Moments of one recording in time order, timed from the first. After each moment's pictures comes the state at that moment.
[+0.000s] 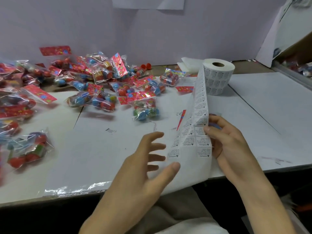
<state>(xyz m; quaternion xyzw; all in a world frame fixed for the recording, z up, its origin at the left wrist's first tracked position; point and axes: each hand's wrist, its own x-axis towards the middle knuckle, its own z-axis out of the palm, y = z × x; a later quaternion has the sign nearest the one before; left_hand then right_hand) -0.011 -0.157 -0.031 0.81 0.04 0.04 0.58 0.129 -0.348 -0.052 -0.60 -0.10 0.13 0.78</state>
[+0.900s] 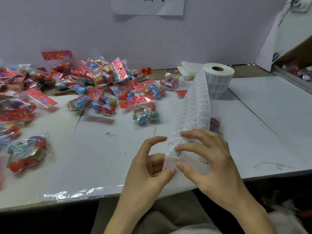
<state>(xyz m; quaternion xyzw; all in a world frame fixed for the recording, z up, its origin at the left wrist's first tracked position) 0.021 -0.170 -0.076 0.71 0.04 0.10 0.70 0.095 -0.340 -0.061 -0.84 -0.36 -0.16 0.37</state>
